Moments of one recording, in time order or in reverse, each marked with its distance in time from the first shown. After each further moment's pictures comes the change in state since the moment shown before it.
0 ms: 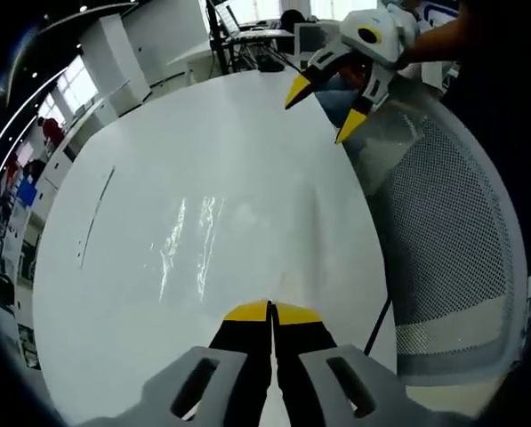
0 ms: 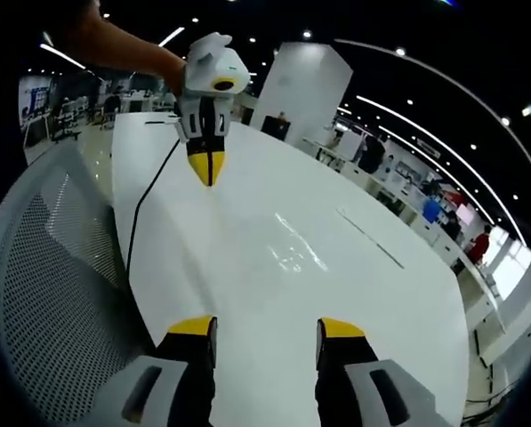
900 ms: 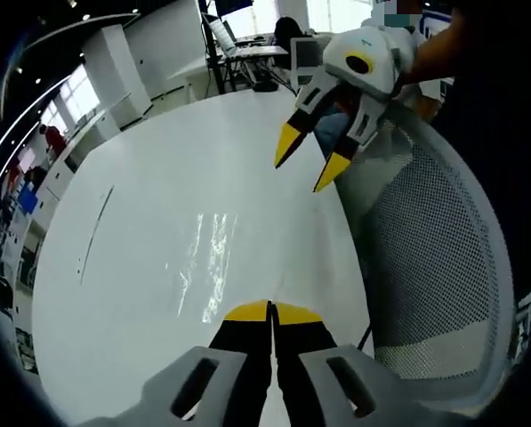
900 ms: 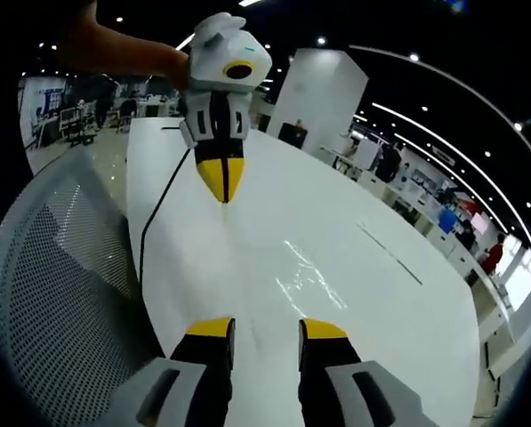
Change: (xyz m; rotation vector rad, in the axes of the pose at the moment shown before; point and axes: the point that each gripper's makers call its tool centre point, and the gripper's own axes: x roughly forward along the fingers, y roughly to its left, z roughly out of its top) left arm -0.005 -0.027 0.035 0.002 -0.076 -0.008; right arm 0.014 0.023 0.023 -0.024 -0.034 0.084
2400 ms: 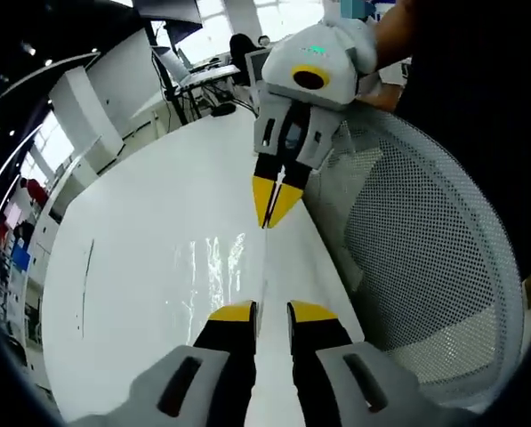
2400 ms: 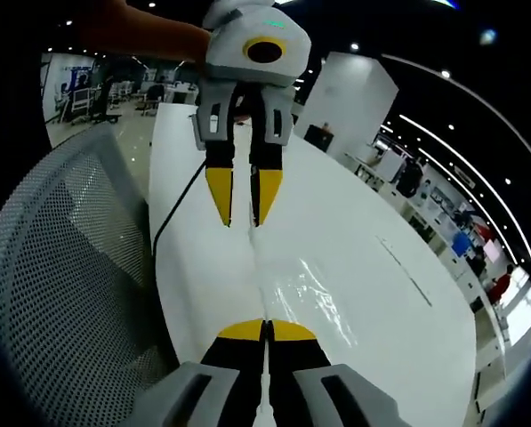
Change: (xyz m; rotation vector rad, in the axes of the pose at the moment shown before) left arm 0.018 -0.032 0.025 0.219 -0.072 -0.058; right arm 0.005 0.022 0.004 -0.132 0.015 0.067
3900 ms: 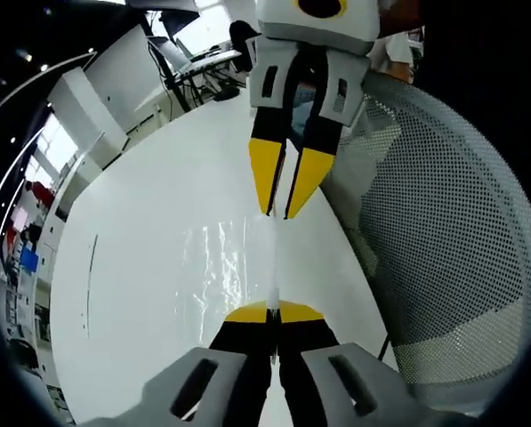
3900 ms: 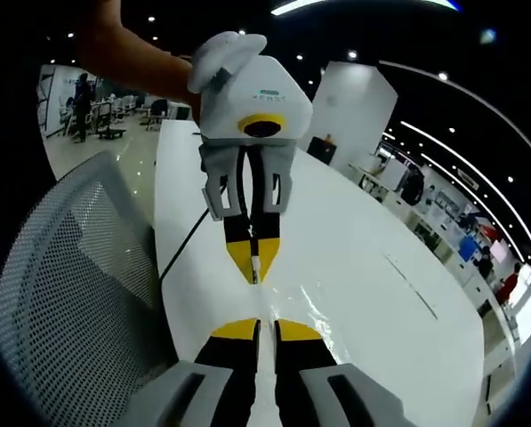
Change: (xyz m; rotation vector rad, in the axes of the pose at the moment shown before) left arm 0.025 0.011 -0.013 0.013 0.070 0.043; right arm -0.002 0.000 0.031 0.016 -0.076 0.044
